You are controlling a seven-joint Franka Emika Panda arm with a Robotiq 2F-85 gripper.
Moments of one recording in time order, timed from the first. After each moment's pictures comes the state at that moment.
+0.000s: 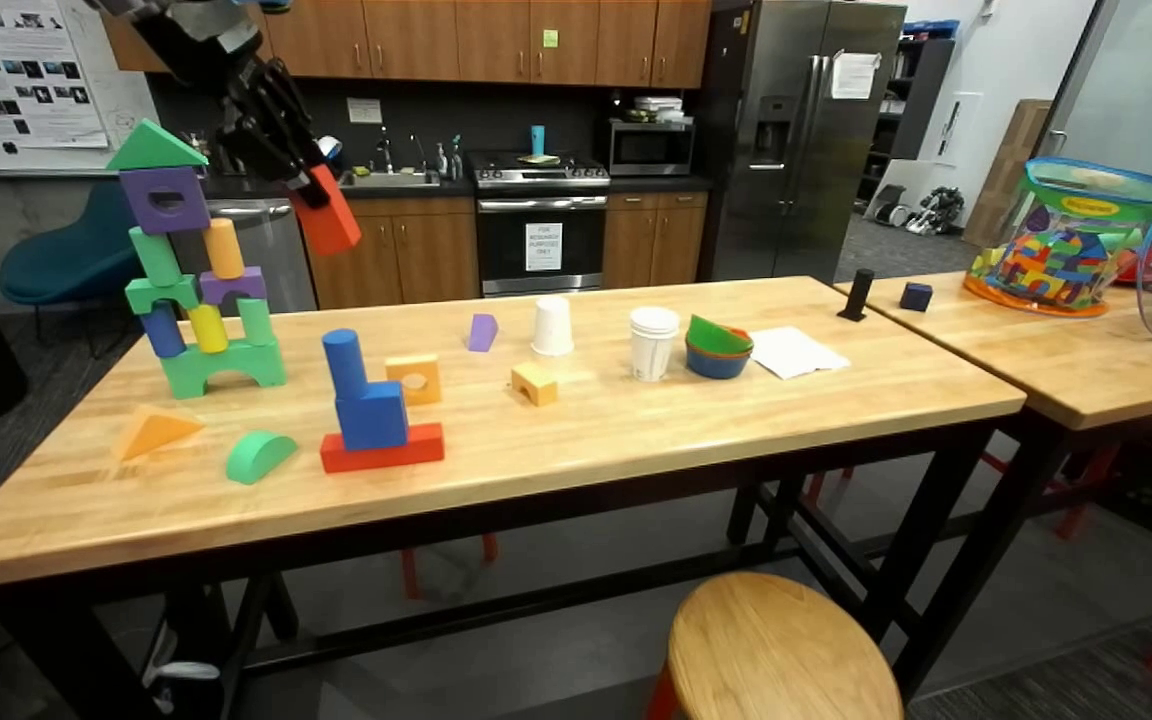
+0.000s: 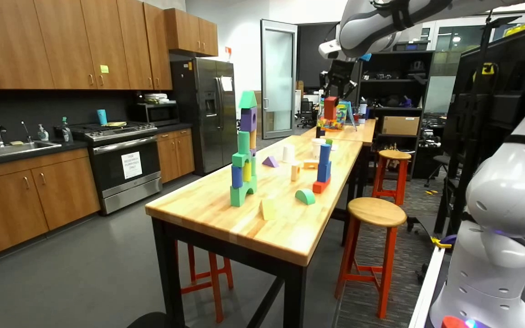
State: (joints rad) arm -0.10 -0.39 -0.32 -2.13 -0.35 2.26 -1.93
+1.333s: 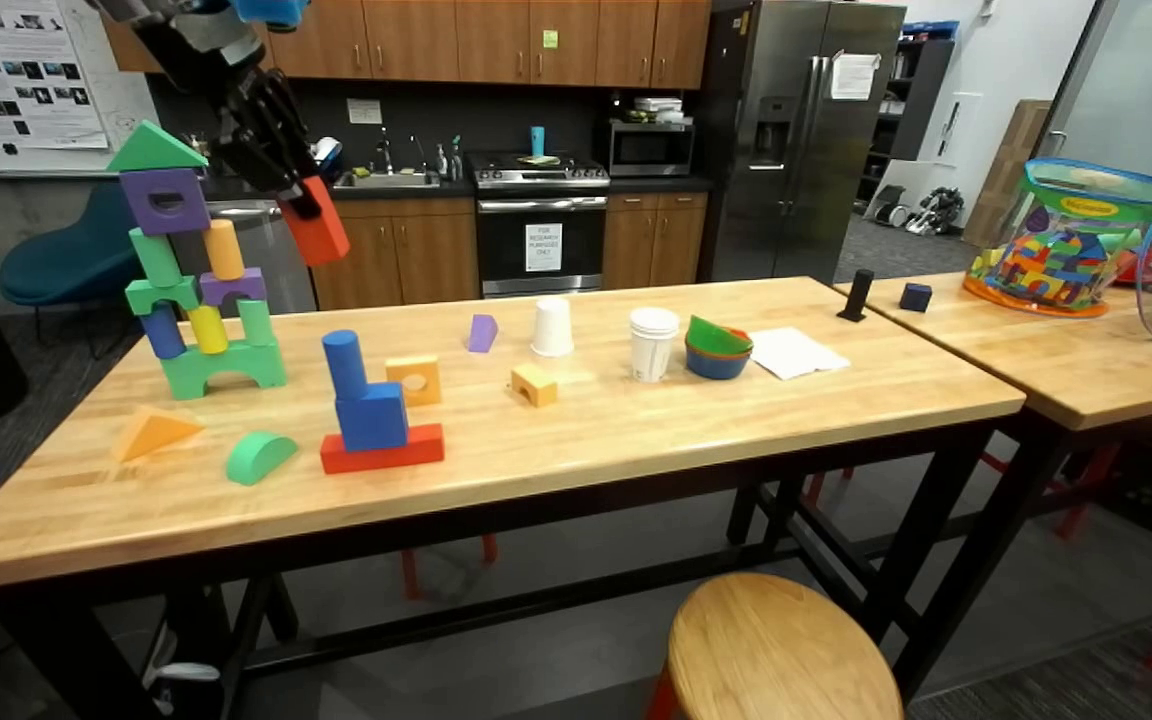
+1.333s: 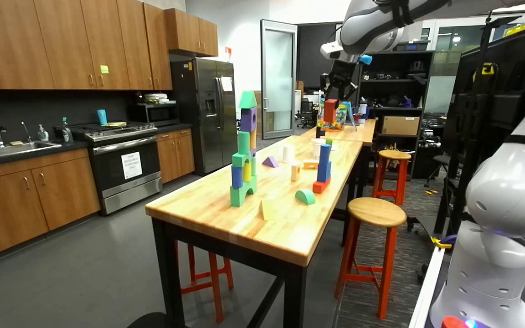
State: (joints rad) arm -0.10 -0.39 -0.34 -2.13 -0.25 2.23 -1.98
